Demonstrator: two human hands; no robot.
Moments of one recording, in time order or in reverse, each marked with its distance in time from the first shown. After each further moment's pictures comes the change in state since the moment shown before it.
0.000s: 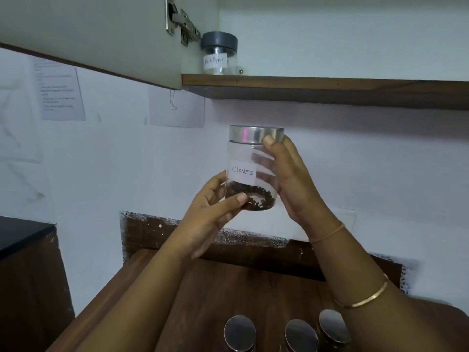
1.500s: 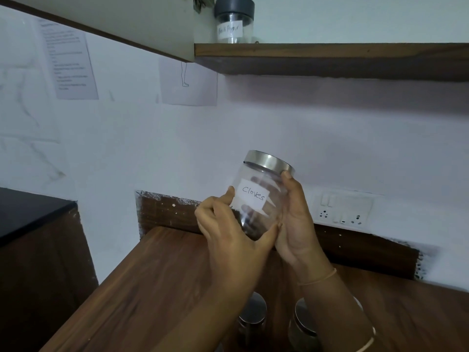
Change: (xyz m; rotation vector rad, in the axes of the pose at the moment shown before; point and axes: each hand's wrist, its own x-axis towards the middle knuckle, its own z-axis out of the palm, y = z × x) left_hand -0.056 -0.056 0.041 0.974 0.719 0.461; right_hand -0.058 0.061 0.027 0.705 0.084 0.382
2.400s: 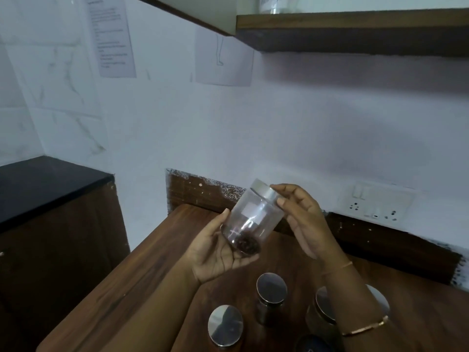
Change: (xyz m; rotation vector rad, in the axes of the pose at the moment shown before) left_hand 0.004 -0.108 -0.057 -1.239 -0.742 -1.436; right_hand 0.015 0.045 -0.040 -0.449 -0.158 -0.057
